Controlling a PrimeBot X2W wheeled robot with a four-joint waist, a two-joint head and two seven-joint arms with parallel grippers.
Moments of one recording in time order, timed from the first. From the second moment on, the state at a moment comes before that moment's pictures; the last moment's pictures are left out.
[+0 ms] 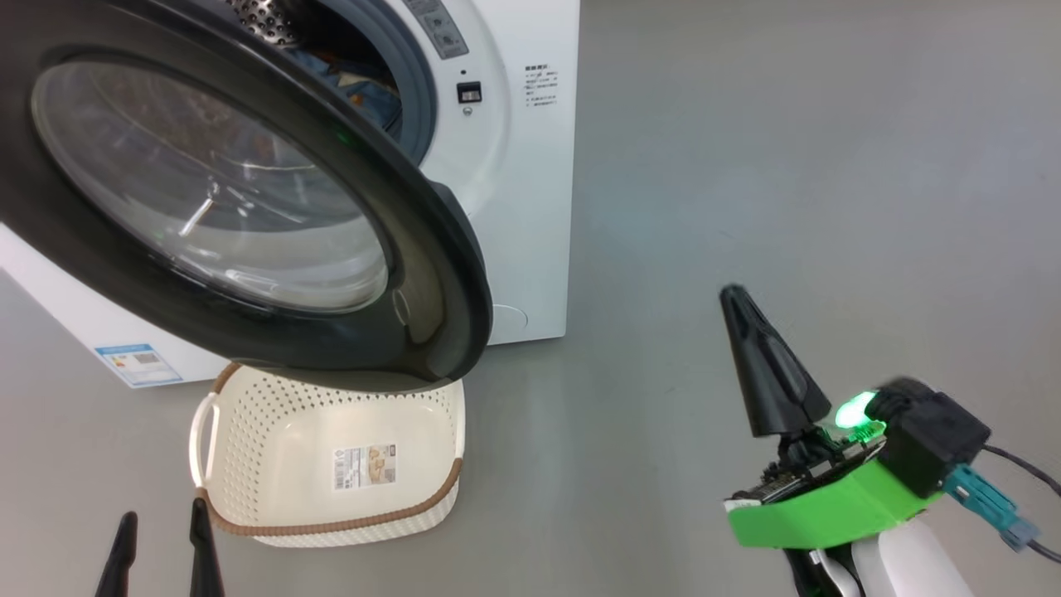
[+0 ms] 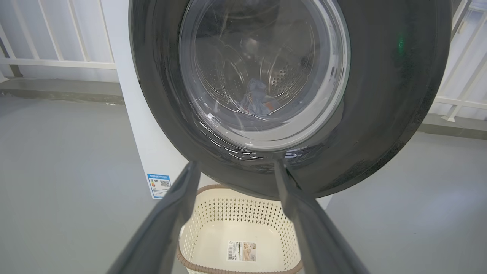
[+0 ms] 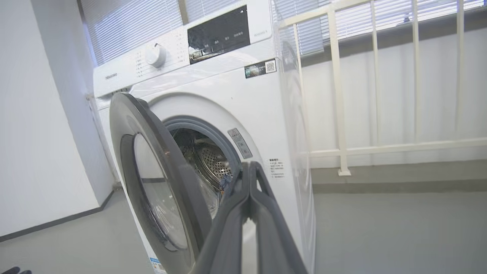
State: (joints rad) left arm 0.13 0.04 0.12 0.07 -0.23 -0.09 -0.25; right arm -0.17 -0.06 0.21 -0.08 0.32 0.12 -0.25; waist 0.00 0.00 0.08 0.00
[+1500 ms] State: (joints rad) left arm -0.07 0.03 -0.12 0.09 -0.37 -0.09 -0.25; right arm -0.53 -0.19 0.60 0.21 0.40 0.12 -0.26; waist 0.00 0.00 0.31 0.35
